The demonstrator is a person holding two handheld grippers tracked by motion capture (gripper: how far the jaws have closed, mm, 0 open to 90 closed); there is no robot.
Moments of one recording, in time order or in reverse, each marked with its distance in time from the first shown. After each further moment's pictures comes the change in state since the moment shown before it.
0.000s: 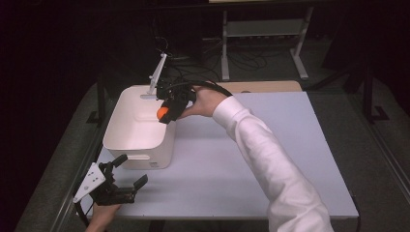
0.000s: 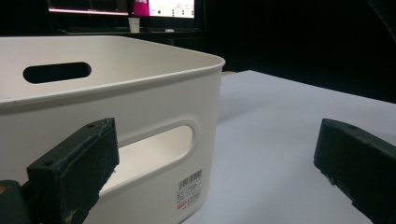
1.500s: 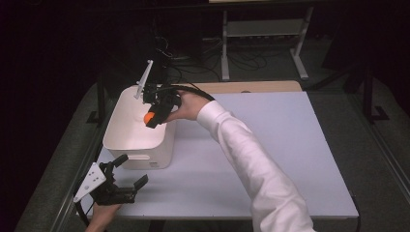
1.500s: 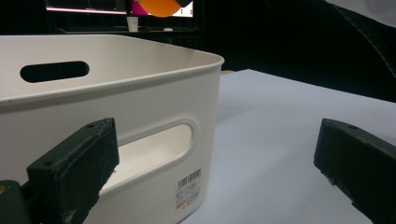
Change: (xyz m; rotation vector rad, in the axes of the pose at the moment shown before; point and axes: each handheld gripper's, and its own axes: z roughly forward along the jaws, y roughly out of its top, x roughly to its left) left arm 0.001 0.000 0.000 0.008 -0.007 0.009; right arm -0.011 0.018 0.043 -0.037 0.071 0.019
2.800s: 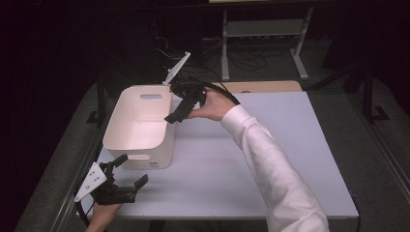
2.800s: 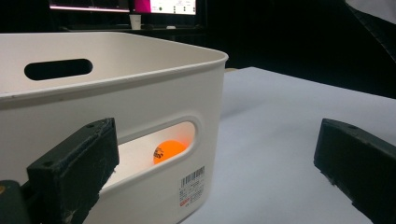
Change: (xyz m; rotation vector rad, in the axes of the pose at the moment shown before) left arm 0.000 -0.001 0.001 0.012 0.015 0.006; right arm -0.006 -0.057 -0.040 -0.132 -0.136 0.188
